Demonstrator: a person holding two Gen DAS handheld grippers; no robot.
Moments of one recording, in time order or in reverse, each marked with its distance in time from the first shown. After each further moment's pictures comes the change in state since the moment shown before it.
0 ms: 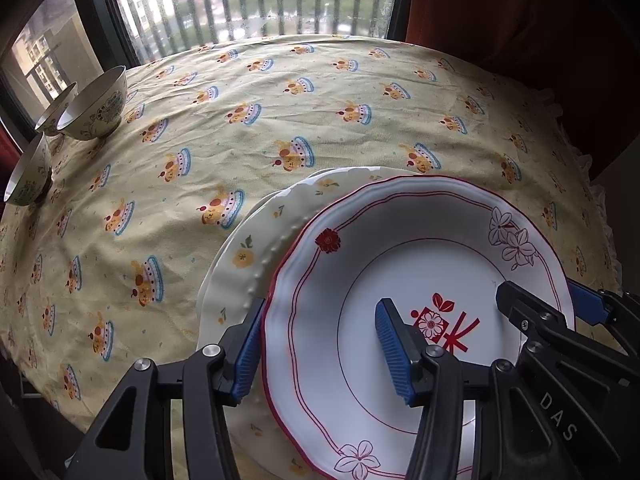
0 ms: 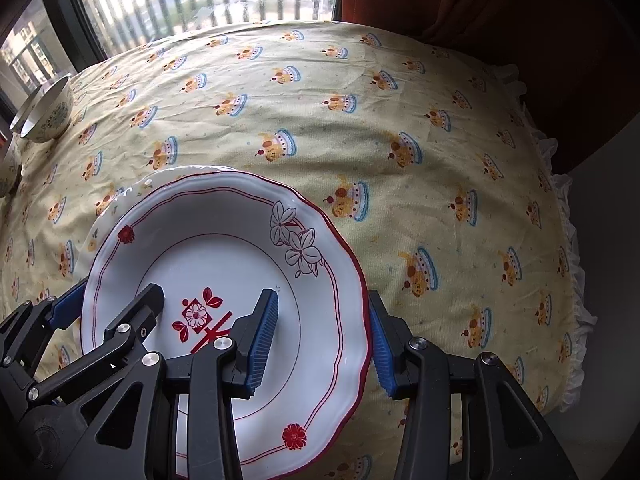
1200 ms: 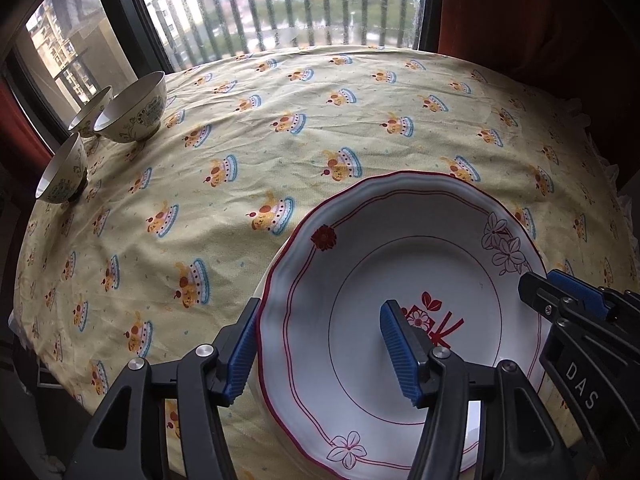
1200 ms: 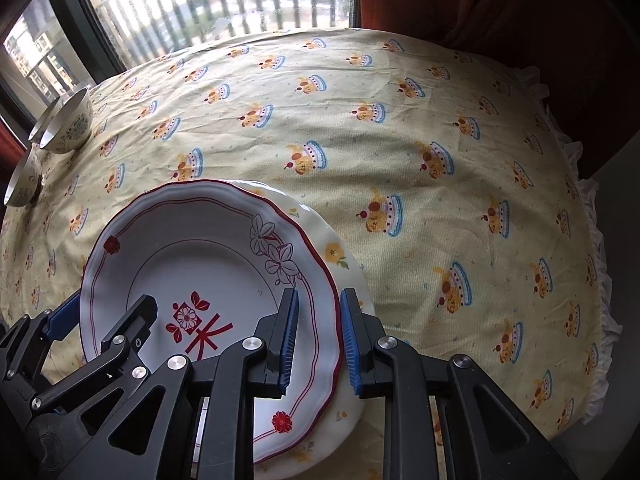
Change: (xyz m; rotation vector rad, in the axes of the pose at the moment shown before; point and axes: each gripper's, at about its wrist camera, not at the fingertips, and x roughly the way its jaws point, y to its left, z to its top) left arm -0.006 0.014 -0.001 -0.016 -0.038 0.124; right arm 0.006 0.009 0.007 0.008 -0.039 0.096
